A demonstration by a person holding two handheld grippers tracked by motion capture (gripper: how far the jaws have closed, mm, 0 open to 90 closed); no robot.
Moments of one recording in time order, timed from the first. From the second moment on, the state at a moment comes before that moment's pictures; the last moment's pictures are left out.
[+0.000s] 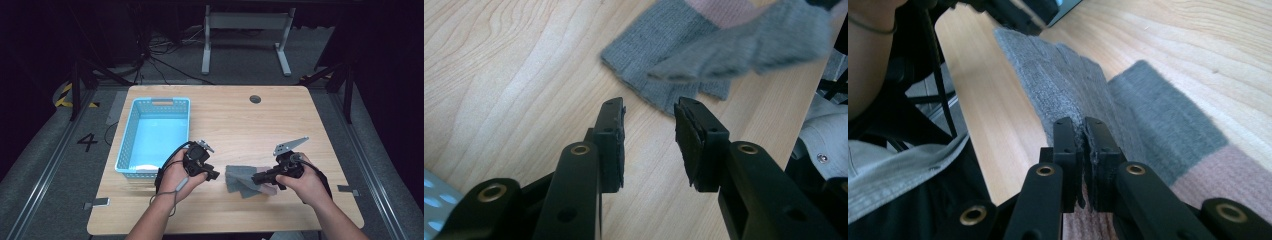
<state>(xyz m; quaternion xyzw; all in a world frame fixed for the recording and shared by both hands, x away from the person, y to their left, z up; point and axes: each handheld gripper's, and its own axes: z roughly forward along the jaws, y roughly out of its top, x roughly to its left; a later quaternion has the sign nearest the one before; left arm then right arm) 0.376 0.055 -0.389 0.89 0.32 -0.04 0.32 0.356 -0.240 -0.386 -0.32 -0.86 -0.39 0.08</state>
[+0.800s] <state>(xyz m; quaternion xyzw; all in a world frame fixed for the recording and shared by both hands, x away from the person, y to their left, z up) 0.377 0.053 -0.393 0.90 0.32 -0.04 0.31 0.419 -0.266 -0.410 -0.37 -0.86 -0.34 -0.08</state>
